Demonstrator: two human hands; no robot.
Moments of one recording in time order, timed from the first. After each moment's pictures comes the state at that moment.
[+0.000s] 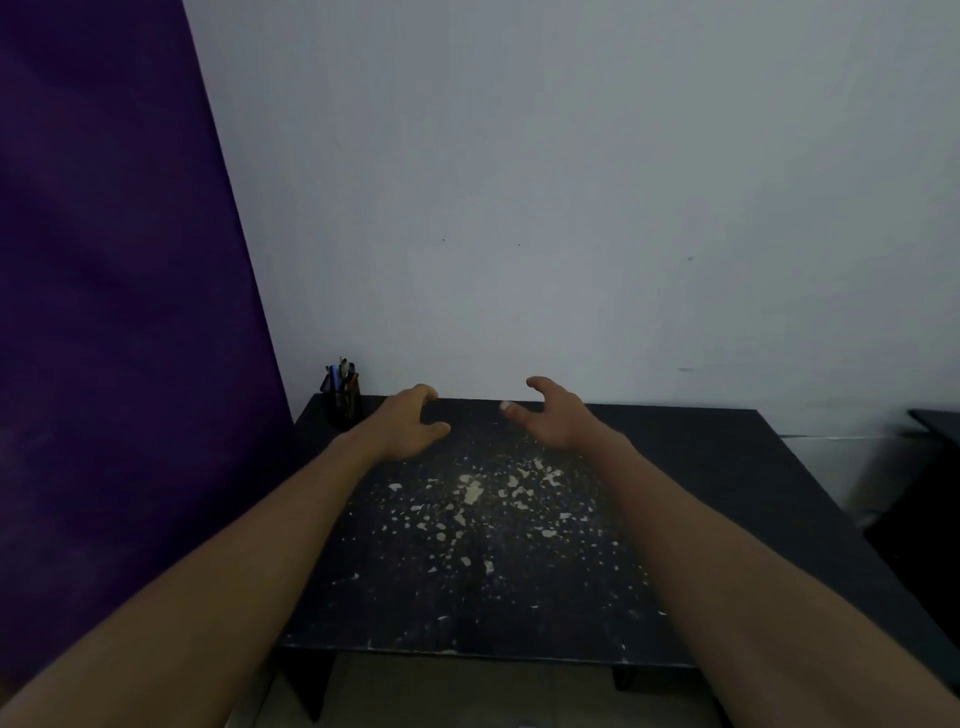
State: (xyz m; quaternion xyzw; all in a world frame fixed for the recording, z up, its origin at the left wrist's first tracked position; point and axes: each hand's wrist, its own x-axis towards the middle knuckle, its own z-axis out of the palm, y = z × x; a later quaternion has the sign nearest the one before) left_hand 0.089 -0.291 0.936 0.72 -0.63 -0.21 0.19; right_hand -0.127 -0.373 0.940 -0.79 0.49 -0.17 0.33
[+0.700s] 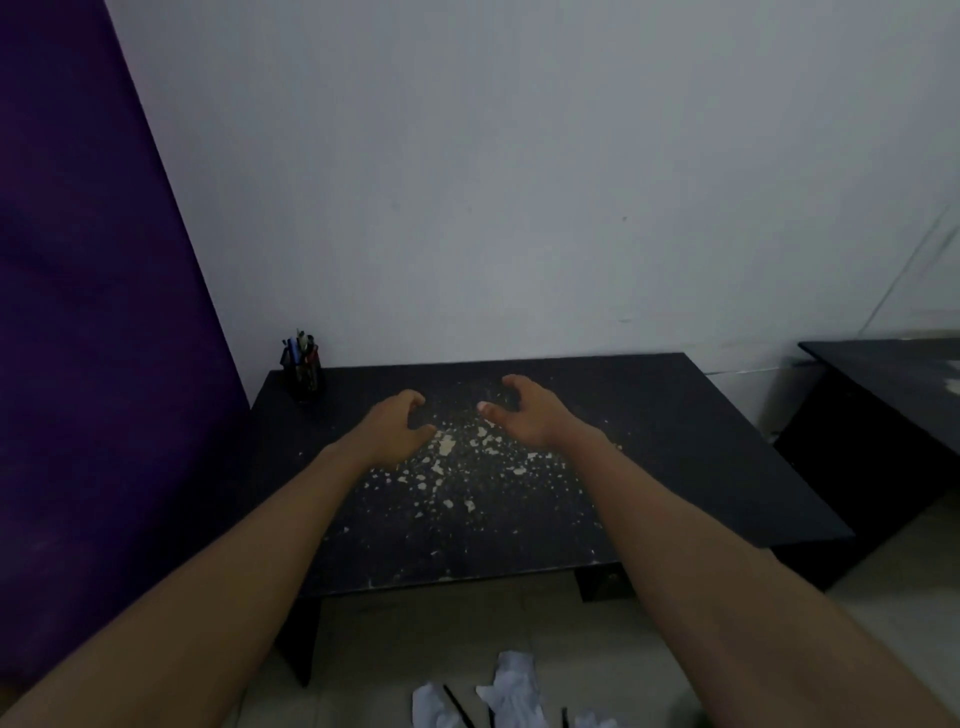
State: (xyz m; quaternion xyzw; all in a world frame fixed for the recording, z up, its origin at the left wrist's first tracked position) left_hand 0.077 -0.230 0.905 0.68 -0.66 -0.24 0.20; right_hand -0.134 -0.279 0.923 -0.76 0.54 -0.16 0.32
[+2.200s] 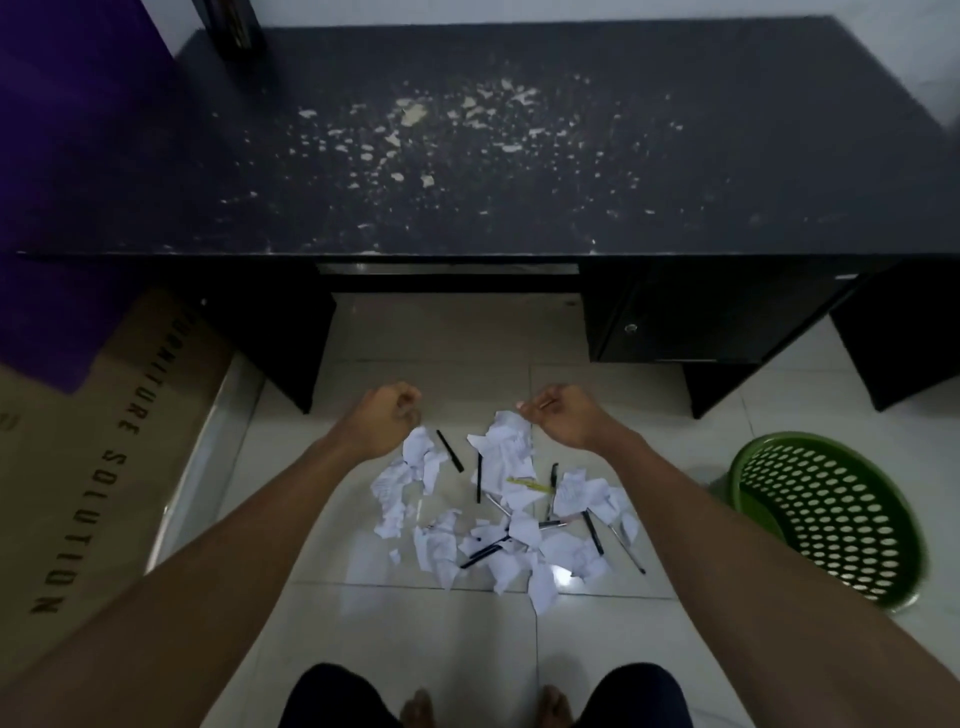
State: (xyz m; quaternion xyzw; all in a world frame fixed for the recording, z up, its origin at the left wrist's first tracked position) left_hand -0.056 -0.083 0.487 0.77 -0.52 -0.32 0.15; right_hand -0.308 -0.177 0.471 -0.66 0.54 -0.05 0.51
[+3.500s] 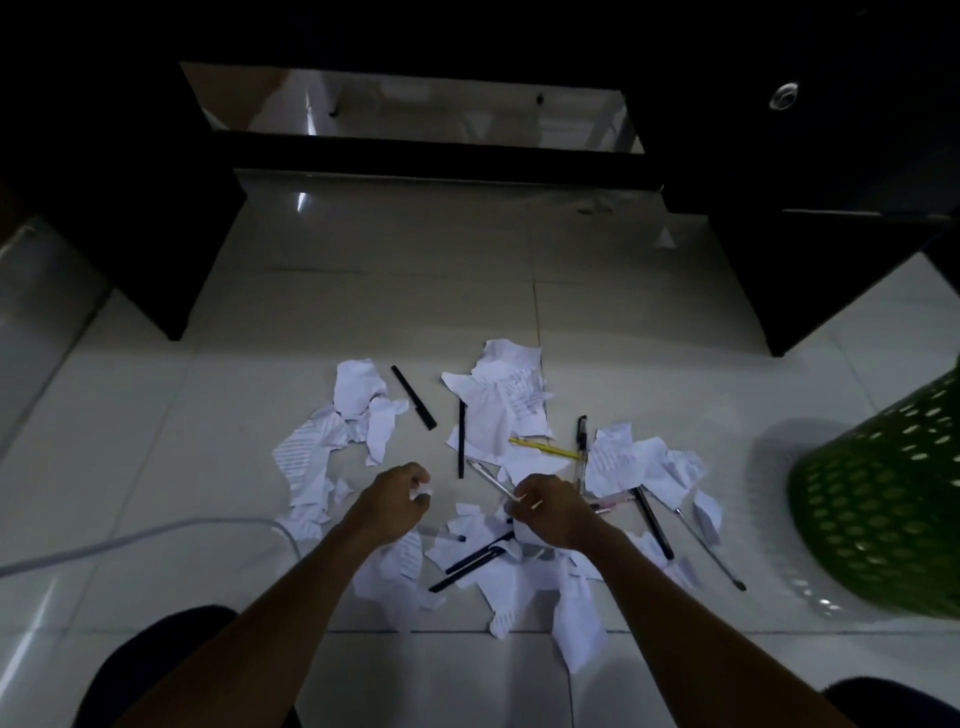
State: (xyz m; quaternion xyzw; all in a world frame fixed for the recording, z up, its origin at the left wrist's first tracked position) left_hand -0.075 -0.053 -0.033 0.74 -0.52 -0.41 0.14; right_hand -0.317 -0.117 -0.016 -0.72 0.56 0.01 0.40
